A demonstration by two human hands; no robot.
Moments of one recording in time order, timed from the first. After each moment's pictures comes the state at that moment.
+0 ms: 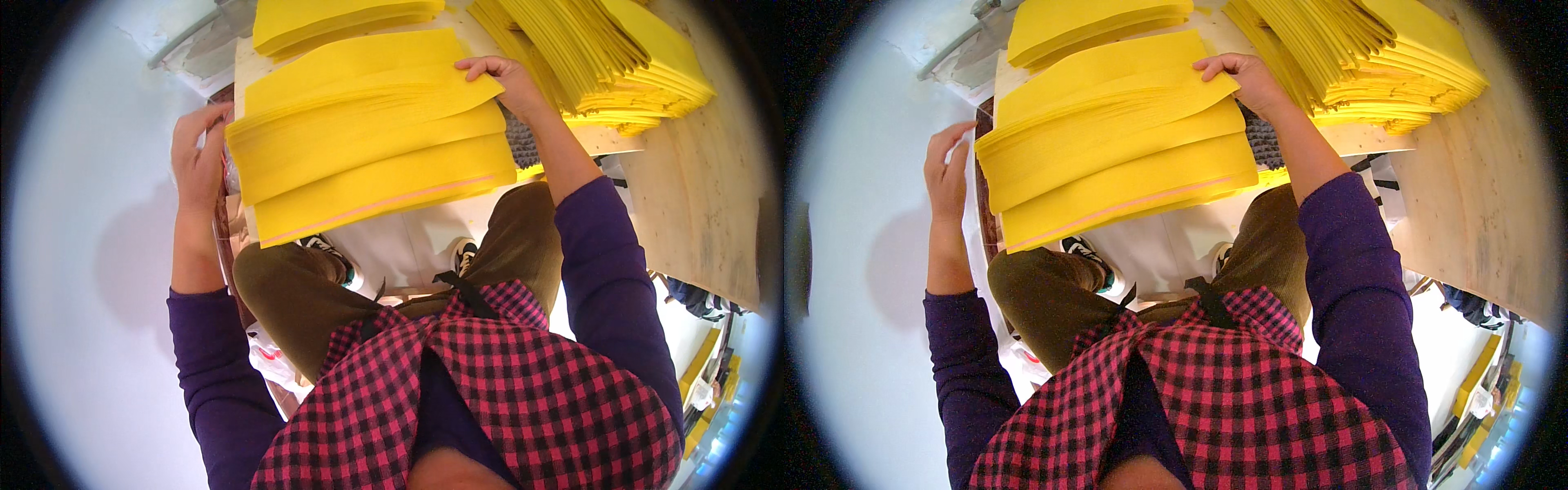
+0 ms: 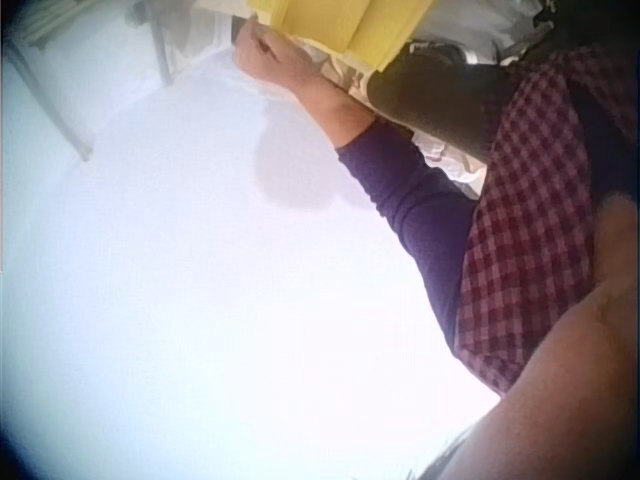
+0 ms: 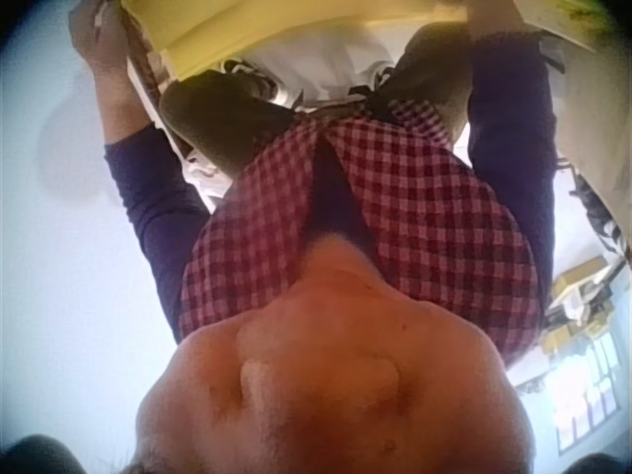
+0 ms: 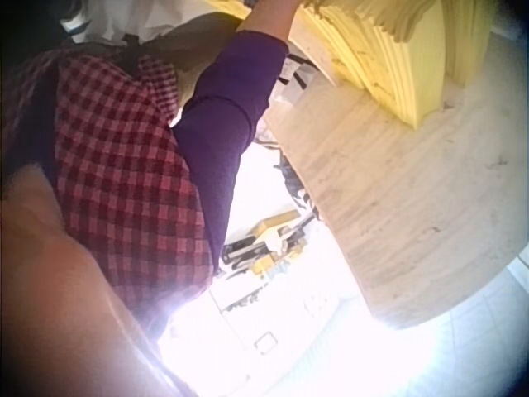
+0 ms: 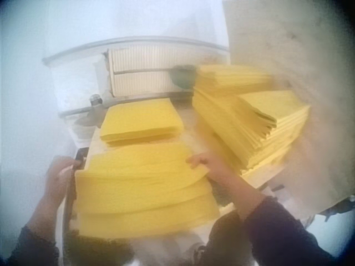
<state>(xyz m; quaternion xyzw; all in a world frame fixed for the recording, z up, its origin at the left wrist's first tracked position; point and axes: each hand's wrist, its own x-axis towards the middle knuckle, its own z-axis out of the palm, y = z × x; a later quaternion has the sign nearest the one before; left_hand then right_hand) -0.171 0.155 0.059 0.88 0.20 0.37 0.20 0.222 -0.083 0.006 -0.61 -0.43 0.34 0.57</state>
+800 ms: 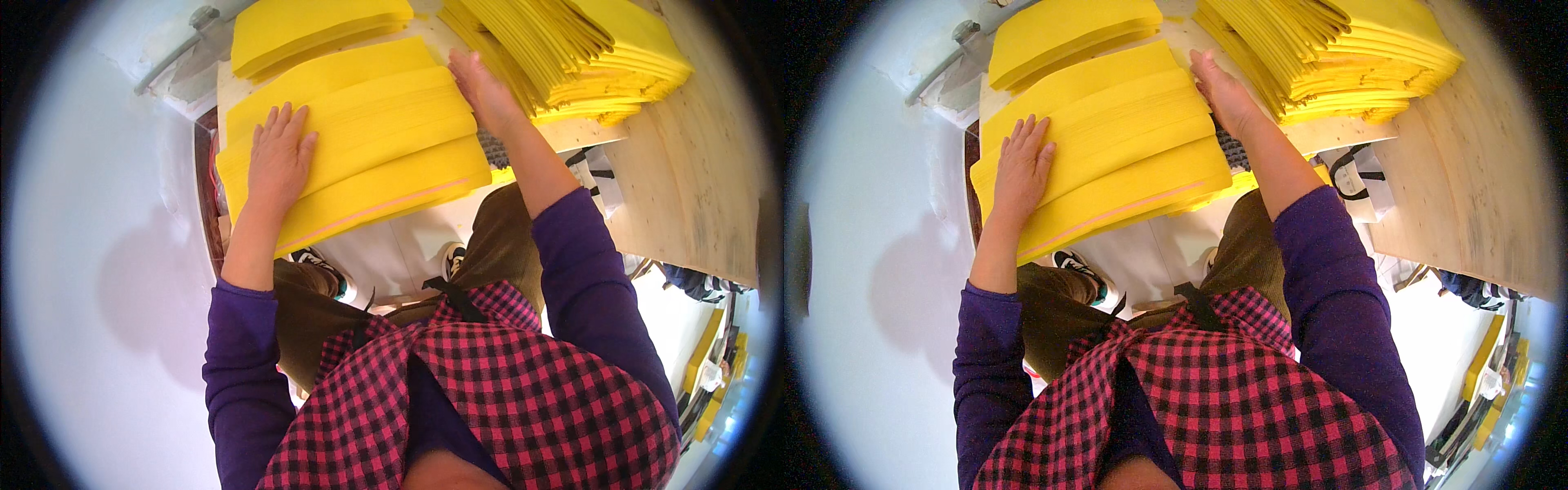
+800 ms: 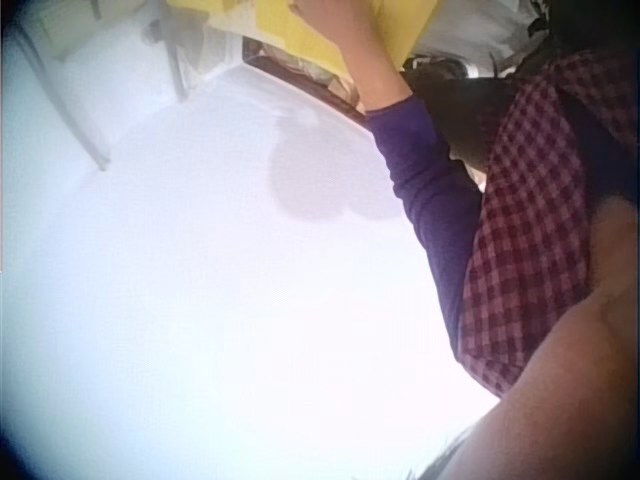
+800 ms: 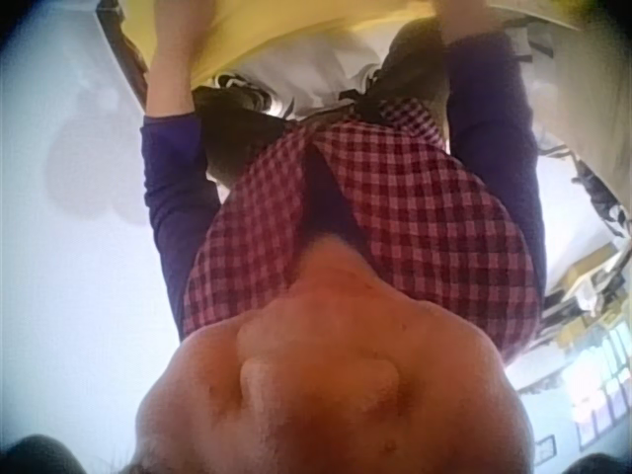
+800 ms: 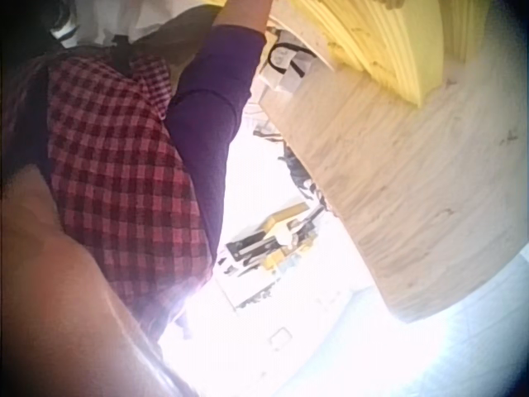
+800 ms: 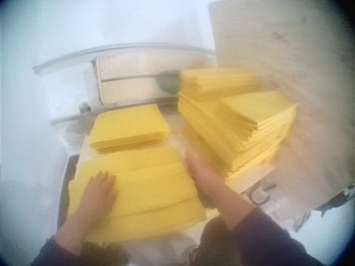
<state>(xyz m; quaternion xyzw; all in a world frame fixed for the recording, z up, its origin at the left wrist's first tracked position) -0.081 0.083 0.014 0.95 0.23 0.20 0.05 0.195 -0.092 0.015 -0.60 -0.24 0.36 0.67</state>
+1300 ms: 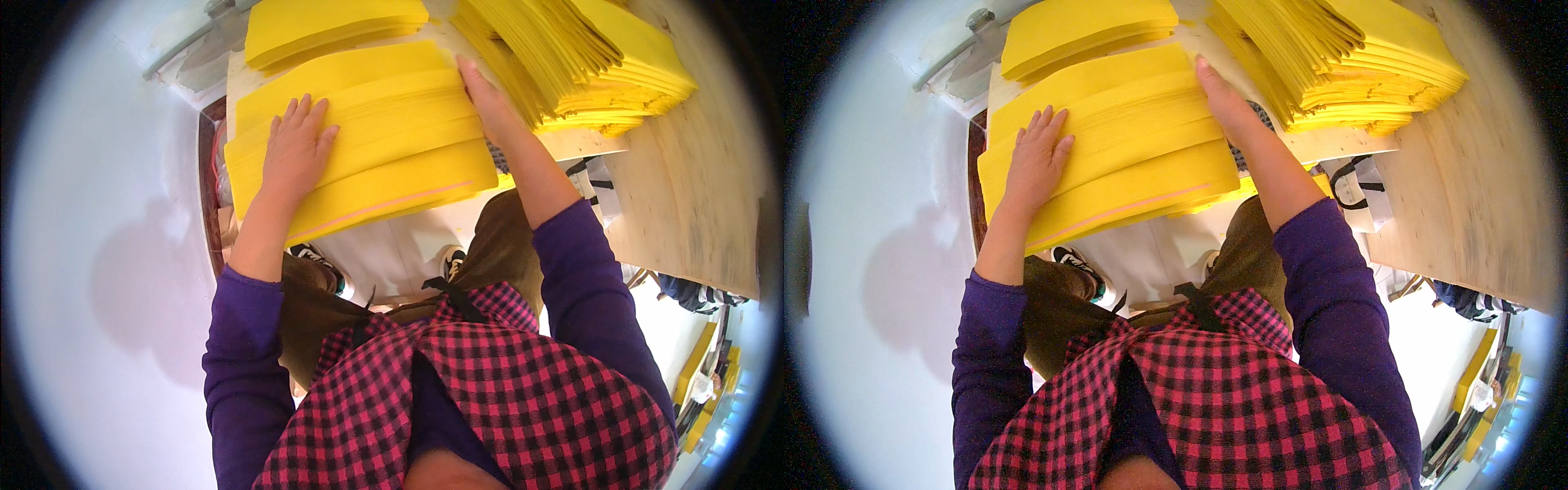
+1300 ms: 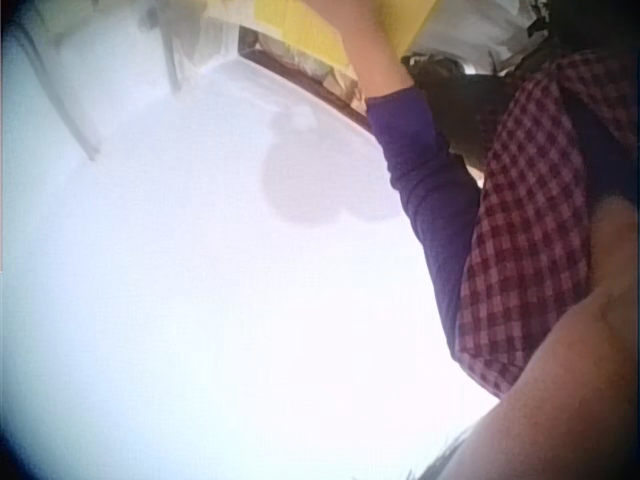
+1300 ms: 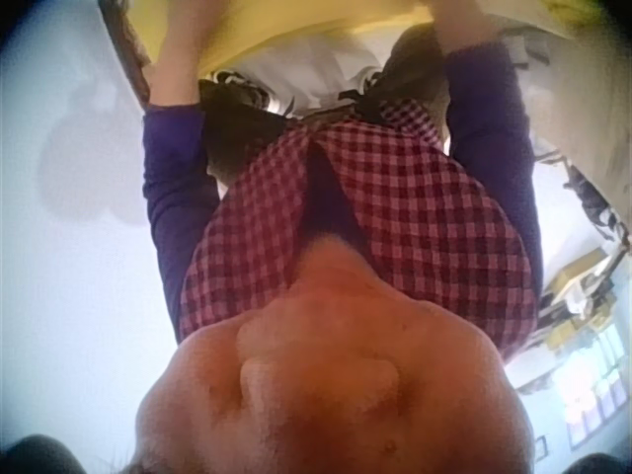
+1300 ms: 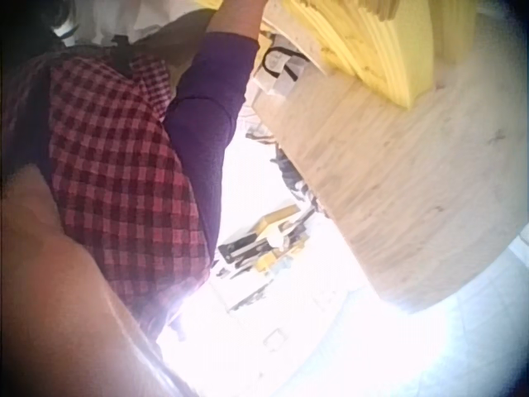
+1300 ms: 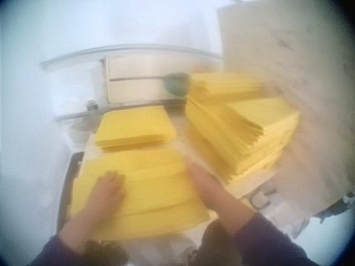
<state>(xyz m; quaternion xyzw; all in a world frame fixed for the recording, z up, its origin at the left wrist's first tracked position) -0.078 0.080 0.012 0.95 0.24 0.19 0.07 0.169 -0.090 0.030 -0.63 -0.30 0.37 0.62</state>
